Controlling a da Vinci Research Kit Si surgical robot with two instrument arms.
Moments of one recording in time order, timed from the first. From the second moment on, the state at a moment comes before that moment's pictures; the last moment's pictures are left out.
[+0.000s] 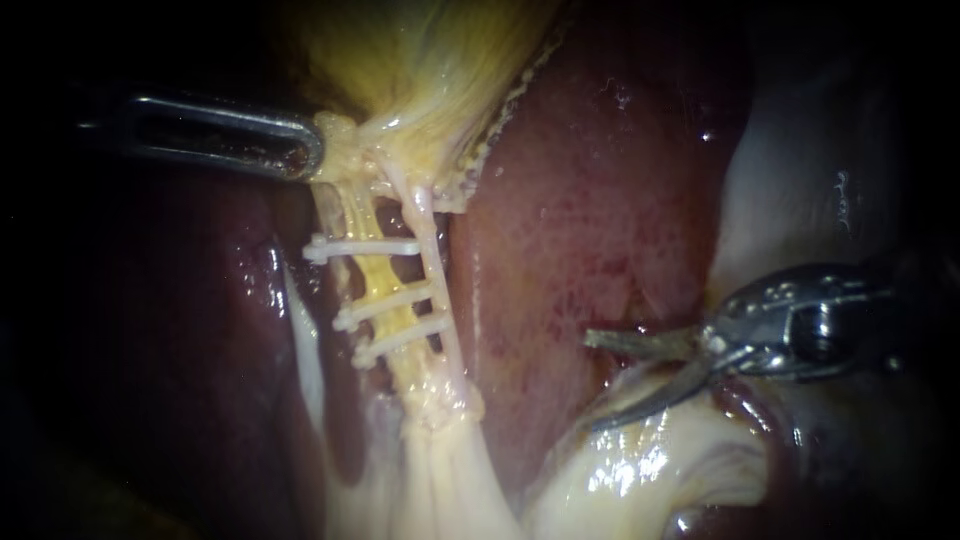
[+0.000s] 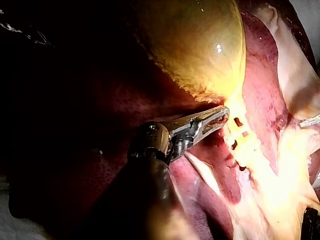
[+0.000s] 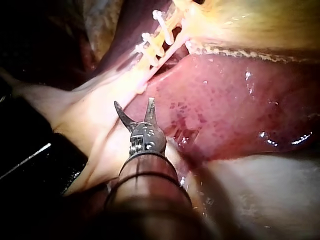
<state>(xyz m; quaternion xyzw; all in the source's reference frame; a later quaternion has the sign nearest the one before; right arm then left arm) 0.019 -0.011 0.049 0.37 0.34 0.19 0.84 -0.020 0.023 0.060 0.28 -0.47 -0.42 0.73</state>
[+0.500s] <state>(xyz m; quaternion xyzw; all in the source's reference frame) 0.023 -0.009 0.052 0.40 0.36 0.22 0.81 -0.020 0.022 0.060 0.28 -0.47 -0.42 0.73</state>
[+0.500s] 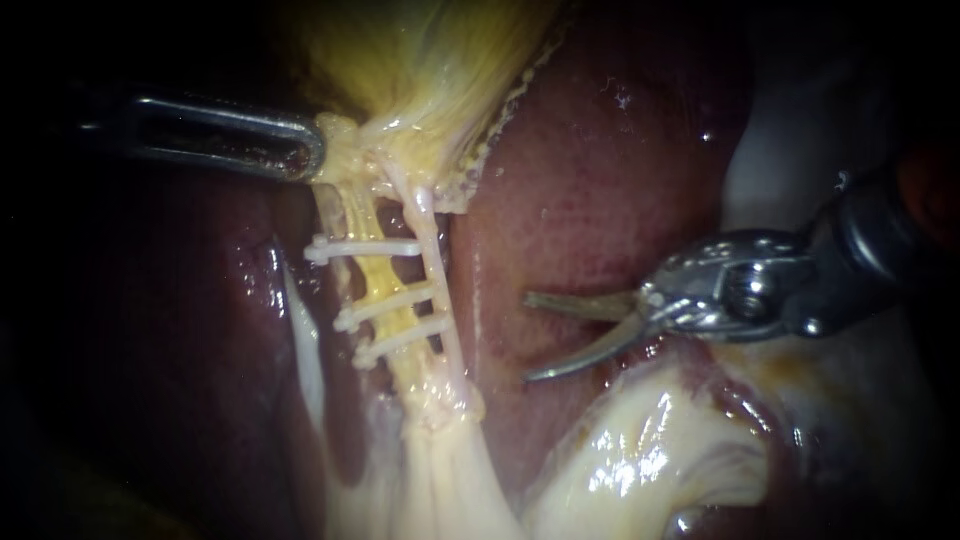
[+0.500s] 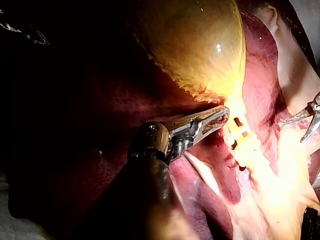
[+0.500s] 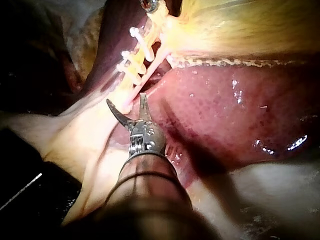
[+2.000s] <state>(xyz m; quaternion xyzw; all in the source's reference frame) 0.031 -0.007 0.061 0.47 0.39 0.23 0.75 -0.020 0.022 0.060 0.27 -0.47 -0.42 0.73</state>
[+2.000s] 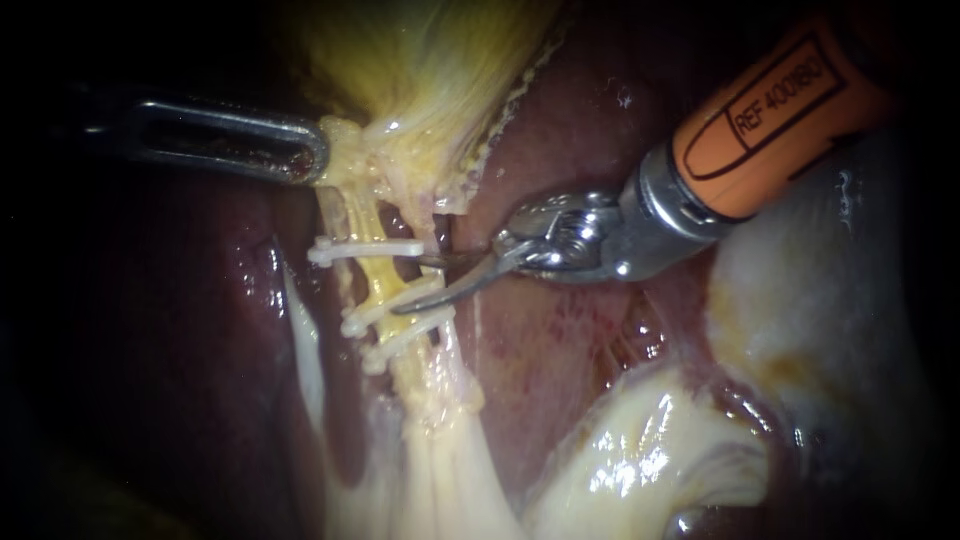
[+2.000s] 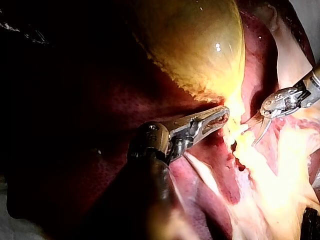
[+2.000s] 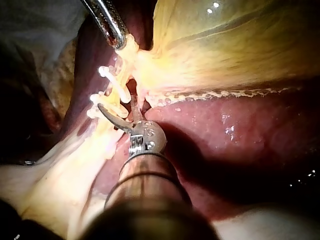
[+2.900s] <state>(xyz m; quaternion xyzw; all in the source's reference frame) 0.039 -0.007 0.061 0.48 0.51 0.22 0.67 -0.020 0.022 0.060 0.27 -0.47 -0.42 0.73</state>
